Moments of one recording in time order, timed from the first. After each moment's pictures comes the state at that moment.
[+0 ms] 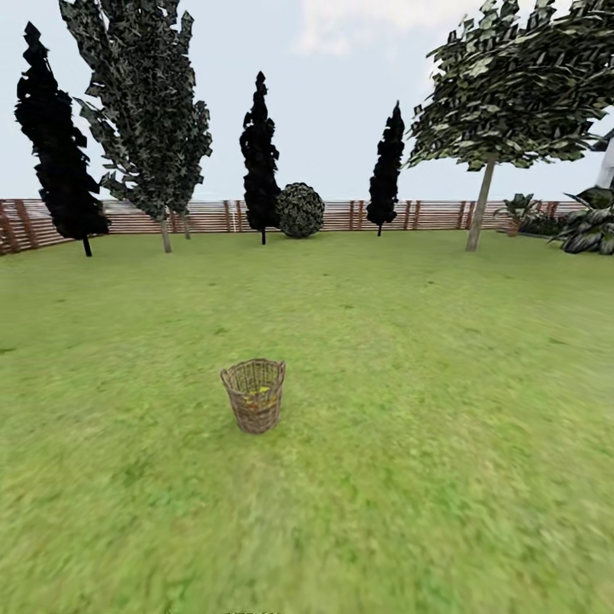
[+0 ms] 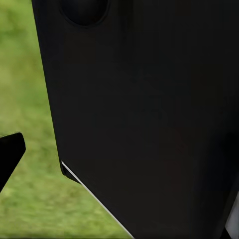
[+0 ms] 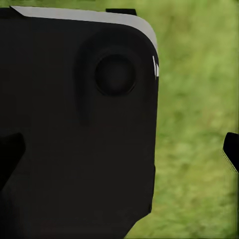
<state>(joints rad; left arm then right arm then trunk) 0.05 -0.02 0.00 0.00 -0.03 0.00 -0.02 -0.06 0.01 0.00 0.05 0.00 -0.02 -0.06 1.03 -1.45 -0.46</state>
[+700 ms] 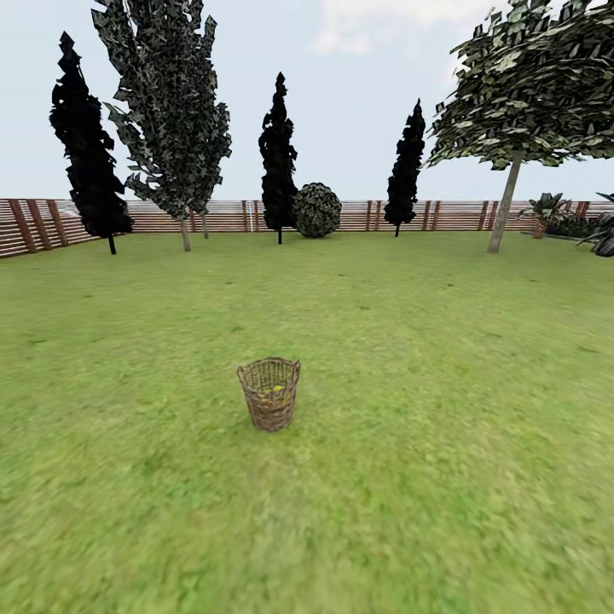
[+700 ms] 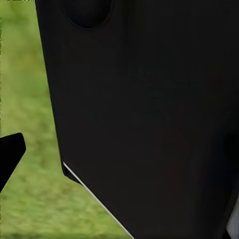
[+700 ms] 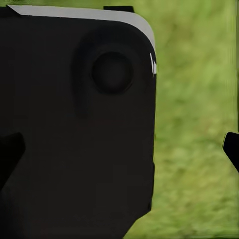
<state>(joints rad) 0.05 -0.02 0.00 -0.01 -0.03 0.00 -0.02 -0.06 0.00 0.00 0.05 -0.01 -0.01 -0.06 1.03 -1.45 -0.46</state>
